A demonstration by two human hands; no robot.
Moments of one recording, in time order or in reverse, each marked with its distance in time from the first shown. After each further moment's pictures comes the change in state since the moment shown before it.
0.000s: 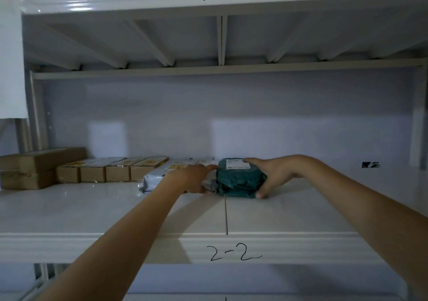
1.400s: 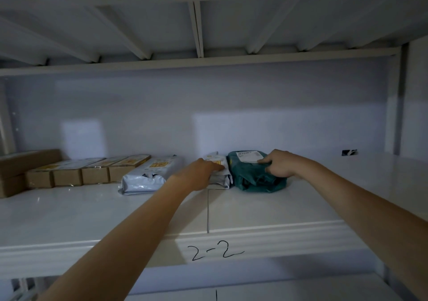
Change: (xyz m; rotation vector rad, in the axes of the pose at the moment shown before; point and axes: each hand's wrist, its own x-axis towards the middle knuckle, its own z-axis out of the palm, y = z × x) left_hand 0.001 0.063 -0.005 -0.093 0.141 0.128; right_hand -0.002 0.056 0.013 0.037 0.337 0.251
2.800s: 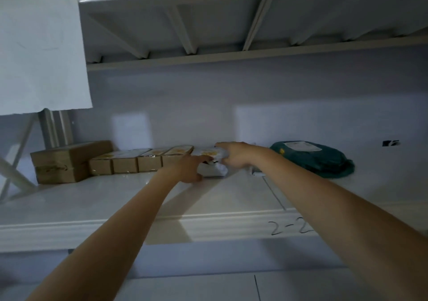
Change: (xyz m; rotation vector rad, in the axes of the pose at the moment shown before) left_hand -0.075 -0.161 -0.010 0.014 -0.085 -0.131; right_hand -0.001 -0.232 0.049 0.015 -0.068 -0.279
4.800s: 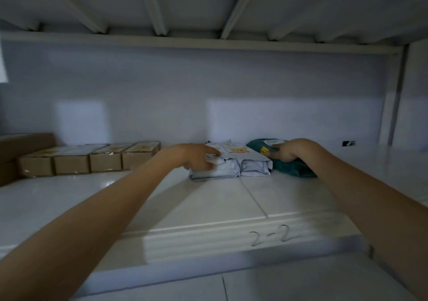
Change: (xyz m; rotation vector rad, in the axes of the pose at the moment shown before) left_hand 0.065 0.060 -0.011 0.057 -0.188 0.219; right_hand -0.017 0.166 -0.035 -0.334 -0.137 0.676
